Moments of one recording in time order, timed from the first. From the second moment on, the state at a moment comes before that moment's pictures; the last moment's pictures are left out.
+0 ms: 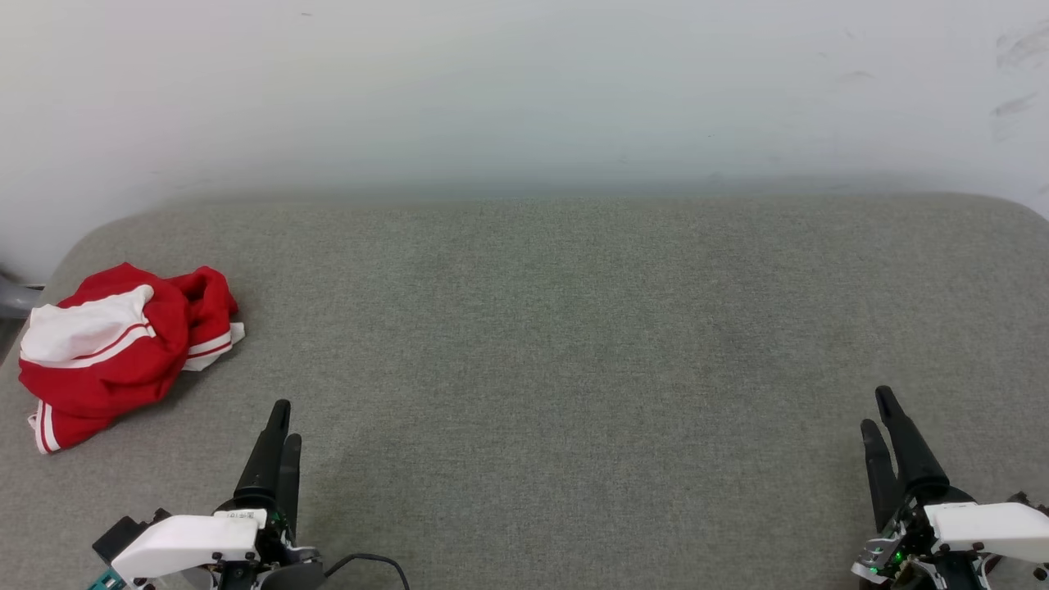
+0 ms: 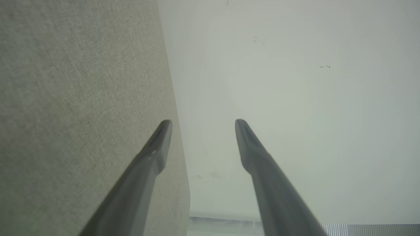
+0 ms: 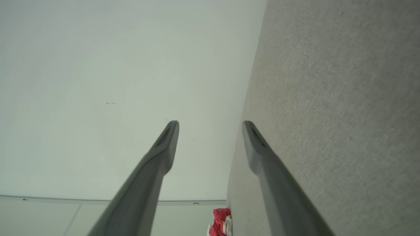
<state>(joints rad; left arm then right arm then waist) -0.07 0.05 0.11 0.27 -1.57 -0.13 0.08 -0.06 -0.05 -0.12 0.27 1.56 0.13 0.08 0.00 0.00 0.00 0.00</state>
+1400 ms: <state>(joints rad) -0.05 0.05 0.02 0.14 -0.78 0.04 -0.08 0.00 -0.05 -0.06 0.09 0.70 0.13 -0.08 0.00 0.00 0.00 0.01</state>
